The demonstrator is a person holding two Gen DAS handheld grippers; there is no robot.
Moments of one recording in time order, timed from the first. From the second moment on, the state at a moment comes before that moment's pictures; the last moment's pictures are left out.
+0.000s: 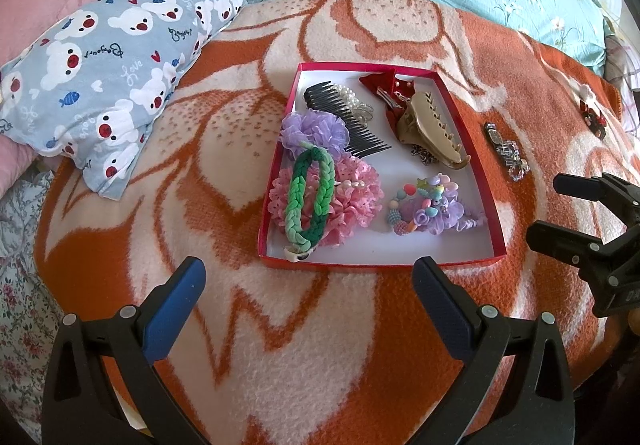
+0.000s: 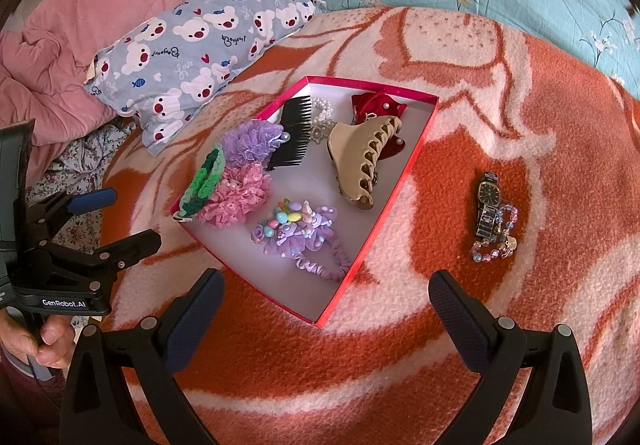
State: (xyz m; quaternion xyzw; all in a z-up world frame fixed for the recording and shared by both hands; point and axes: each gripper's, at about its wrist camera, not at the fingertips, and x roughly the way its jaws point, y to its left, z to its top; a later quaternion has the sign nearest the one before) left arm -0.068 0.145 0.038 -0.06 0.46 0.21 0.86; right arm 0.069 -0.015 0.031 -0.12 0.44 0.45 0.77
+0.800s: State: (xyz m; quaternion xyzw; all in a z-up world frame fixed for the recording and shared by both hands) left arm -0.063 0.144 0.035 -0.06 0.46 0.21 0.86; right arm 0.071 -0.016 0.031 -0.12 0.44 0.45 0.77
